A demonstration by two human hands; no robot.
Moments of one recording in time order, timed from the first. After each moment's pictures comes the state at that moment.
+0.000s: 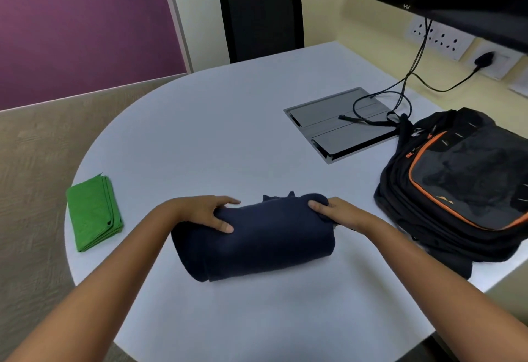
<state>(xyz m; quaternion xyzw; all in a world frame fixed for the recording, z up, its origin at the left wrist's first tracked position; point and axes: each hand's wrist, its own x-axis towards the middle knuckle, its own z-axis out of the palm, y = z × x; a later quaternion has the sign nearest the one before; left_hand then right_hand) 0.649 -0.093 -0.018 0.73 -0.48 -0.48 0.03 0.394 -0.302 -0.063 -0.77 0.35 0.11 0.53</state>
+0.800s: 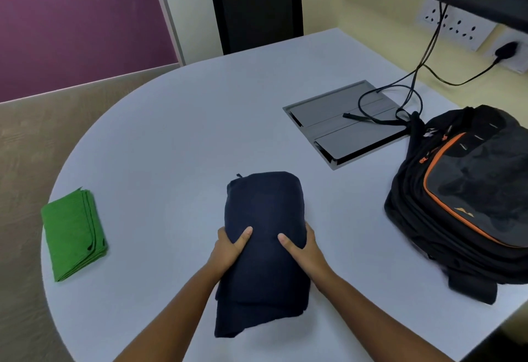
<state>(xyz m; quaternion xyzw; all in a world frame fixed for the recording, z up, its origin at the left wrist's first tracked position) 0.598 -0.124 -0.142 0.78 -0.12 -0.46 0.40 0.442 -0.232 -0.141 -0.60 0.46 -0.10 0.65</state>
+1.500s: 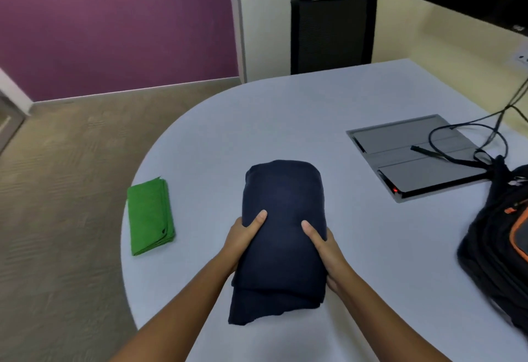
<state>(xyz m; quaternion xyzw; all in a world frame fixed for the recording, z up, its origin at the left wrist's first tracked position) 0.669 -0.071 -0.086 0.72 -0.10 -0.41 0.56 0.531 -0.206 -0.114 -0.52 0.35 -0.09 0.77</state>
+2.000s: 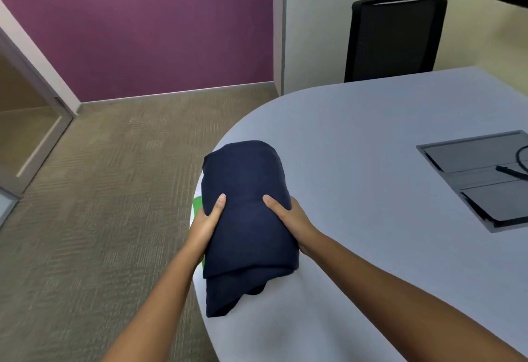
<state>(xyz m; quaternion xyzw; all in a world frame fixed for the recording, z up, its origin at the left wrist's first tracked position) 0.850 0.080 -0.075 0.74 -0.03 -0.28 0.61 0.750 -0.092 -0.072 -0.63 0.25 -0.01 0.74</state>
